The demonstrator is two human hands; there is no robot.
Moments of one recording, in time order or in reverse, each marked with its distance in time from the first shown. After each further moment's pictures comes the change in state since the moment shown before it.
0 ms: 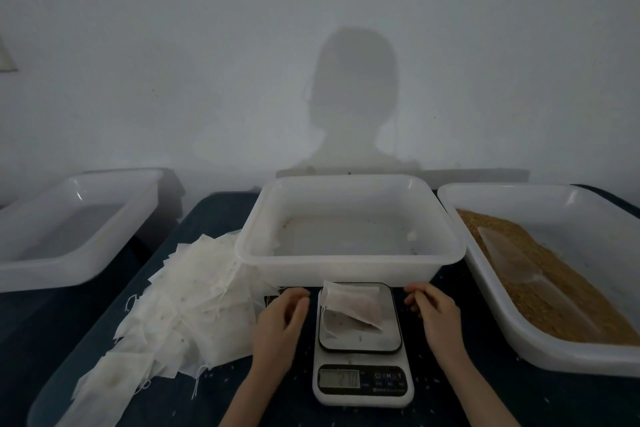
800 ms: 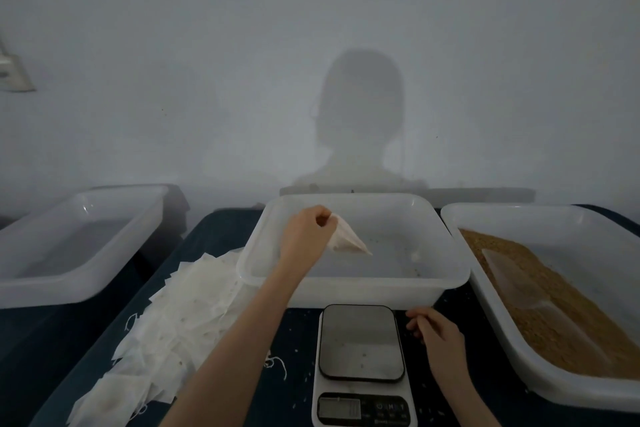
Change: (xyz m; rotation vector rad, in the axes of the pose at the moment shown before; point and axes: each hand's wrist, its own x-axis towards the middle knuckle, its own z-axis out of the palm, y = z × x) left_hand 0.135 0.112 -0.013 0.129 0.032 0.084; right_hand 0.001 -0.002 0.001 -0.003 -0.002 0.031
